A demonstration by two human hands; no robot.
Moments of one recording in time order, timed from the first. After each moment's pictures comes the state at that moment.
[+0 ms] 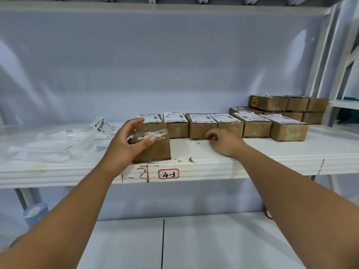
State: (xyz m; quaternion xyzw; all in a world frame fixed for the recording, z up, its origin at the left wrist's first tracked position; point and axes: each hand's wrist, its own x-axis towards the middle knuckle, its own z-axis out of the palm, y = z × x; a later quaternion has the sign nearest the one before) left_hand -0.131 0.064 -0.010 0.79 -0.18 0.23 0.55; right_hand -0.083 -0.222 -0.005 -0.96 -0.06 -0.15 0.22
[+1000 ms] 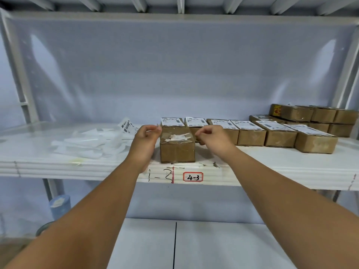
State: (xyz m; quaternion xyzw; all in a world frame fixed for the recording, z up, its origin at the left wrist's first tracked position) left_hand -0.107 0.074 -0.007 0.69 -0.04 0.20 0.70; right_hand -0.095 -0.122 0.015 -0.85 -0.10 -0.17 0.48
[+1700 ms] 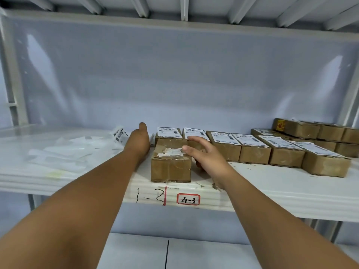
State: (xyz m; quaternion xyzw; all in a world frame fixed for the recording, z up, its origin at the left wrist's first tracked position) left_hand -0.011 0.091 0.007 0.93 0.02 0.29 0.22; right_hand -0.099 -0.116 0.006 -0.79 -0.15 -0.07 0.59
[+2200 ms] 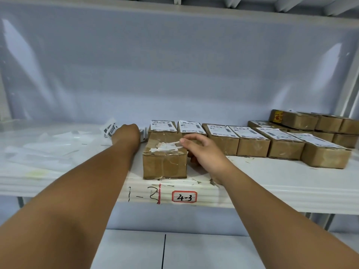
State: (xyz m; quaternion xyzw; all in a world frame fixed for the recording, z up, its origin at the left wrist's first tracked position) left_hand 0.026 0.104 -0.001 0.97 0.11 0.22 0.07; right_hand -0.089 -0.116 0.003 -0.80 -0.12 -0.10 0.58
